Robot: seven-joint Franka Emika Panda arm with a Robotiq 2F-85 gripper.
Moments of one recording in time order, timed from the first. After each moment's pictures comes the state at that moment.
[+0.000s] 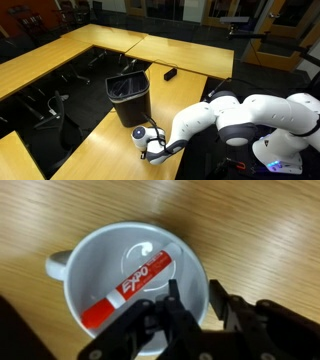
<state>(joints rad) 0.21 1.29 -0.05 -1.21 -0.07 2.51 0.09</state>
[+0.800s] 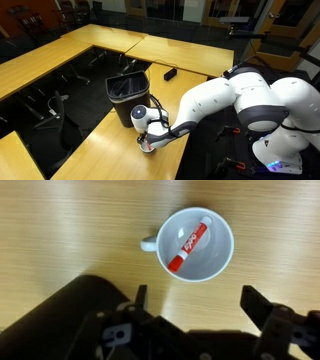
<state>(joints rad) 0.26 0.91 -0.16 -1.54 -0.07 2.48 0.33</state>
